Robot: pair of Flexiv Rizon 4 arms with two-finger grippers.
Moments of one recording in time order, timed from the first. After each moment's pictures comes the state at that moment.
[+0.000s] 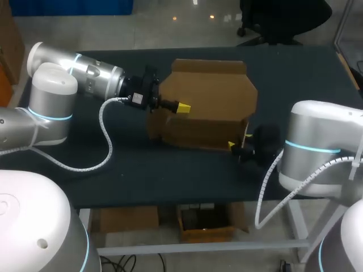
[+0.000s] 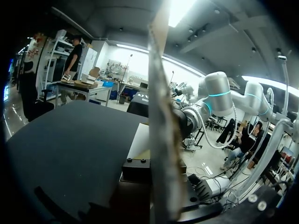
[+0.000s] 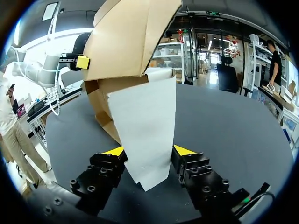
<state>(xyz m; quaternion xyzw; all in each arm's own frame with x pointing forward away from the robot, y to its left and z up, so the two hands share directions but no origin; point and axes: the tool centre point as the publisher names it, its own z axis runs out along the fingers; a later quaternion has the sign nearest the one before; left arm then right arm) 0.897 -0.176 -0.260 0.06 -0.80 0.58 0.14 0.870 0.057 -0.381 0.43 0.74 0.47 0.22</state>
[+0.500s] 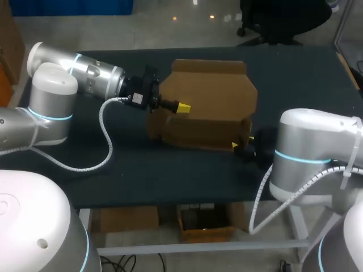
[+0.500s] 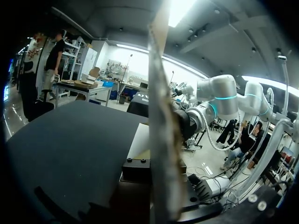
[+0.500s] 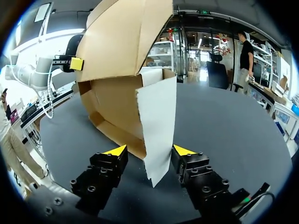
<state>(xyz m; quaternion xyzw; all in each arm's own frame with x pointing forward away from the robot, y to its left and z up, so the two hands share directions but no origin) 0.897 -0.177 -0.260 0.06 -0.80 0.58 0.14 0.861 0.043 -0.380 0.47 0.72 0.45 0.24</state>
